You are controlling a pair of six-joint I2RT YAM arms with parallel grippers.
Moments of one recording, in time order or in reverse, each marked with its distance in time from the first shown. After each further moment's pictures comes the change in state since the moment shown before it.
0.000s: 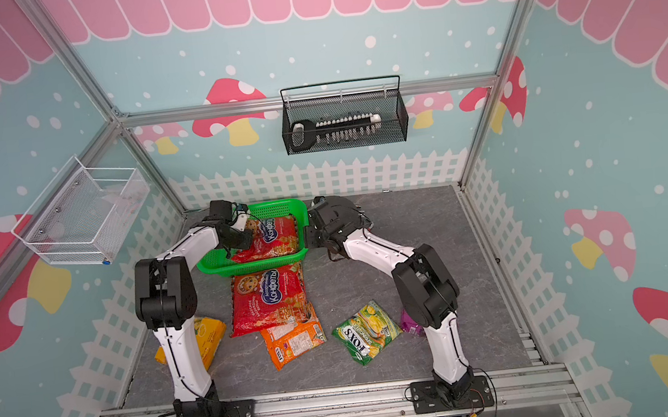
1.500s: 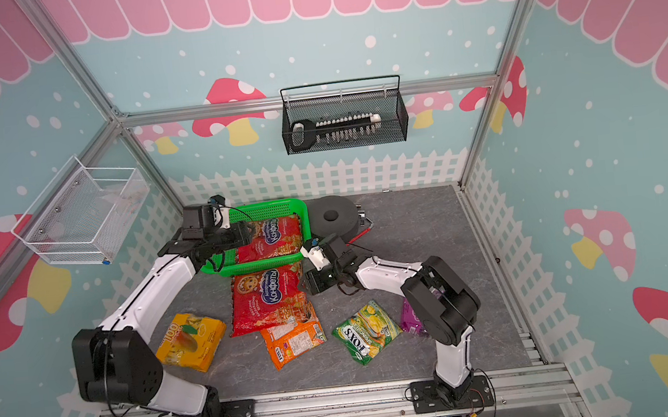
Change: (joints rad) left arm -0.080 -0.650 -0.409 0.138 0.085 -0.481; right arm 0.066 -0.161 -0.449 0.186 -0.513 -0.154
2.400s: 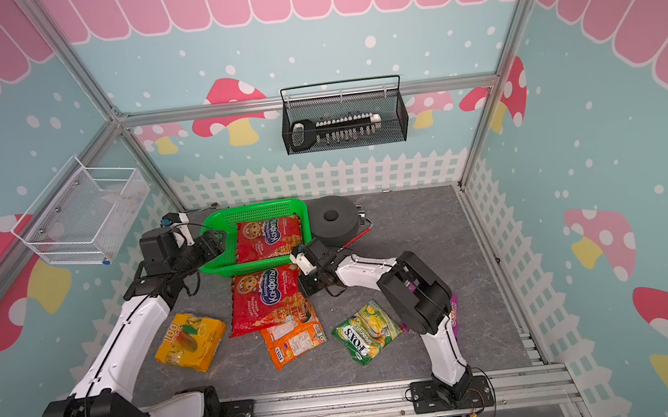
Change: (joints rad) left arm 0.172 -0.270 -0.226 0.116 0.019 -0.129; right arm 0.061 0.133 0.189 -0.150 0.115 -0.026
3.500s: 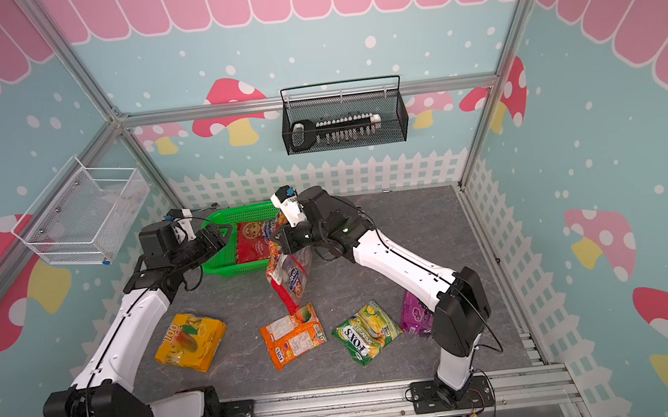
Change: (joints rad) left arm 0.003 0.053 0.062 -0.014 0.156 -0.200; right arm 0.003 -0.234 0.382 -0.151 -0.024 0.053
